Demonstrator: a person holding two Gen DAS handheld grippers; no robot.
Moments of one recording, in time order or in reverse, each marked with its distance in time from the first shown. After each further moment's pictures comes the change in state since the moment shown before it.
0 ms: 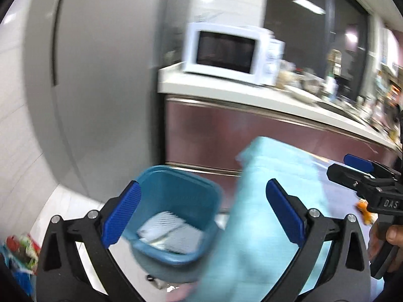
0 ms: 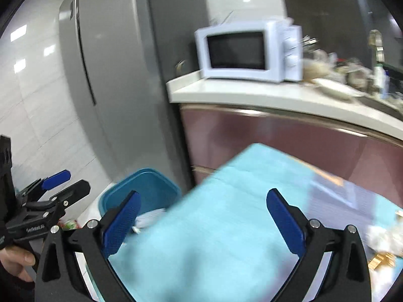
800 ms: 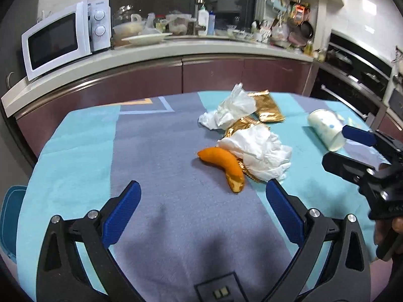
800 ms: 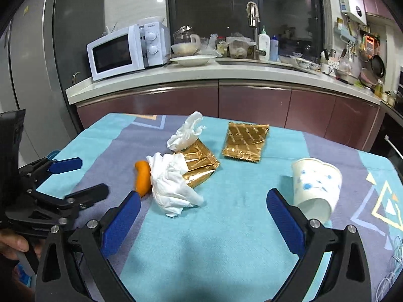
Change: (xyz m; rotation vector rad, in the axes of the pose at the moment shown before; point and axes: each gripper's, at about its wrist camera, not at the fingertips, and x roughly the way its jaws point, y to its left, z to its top) left arm 0.048 -0.327 -0.096 0.405 0.225 -0.425; right arm -0.163 -0.204 -0.151 0.199 0.028 -0.395
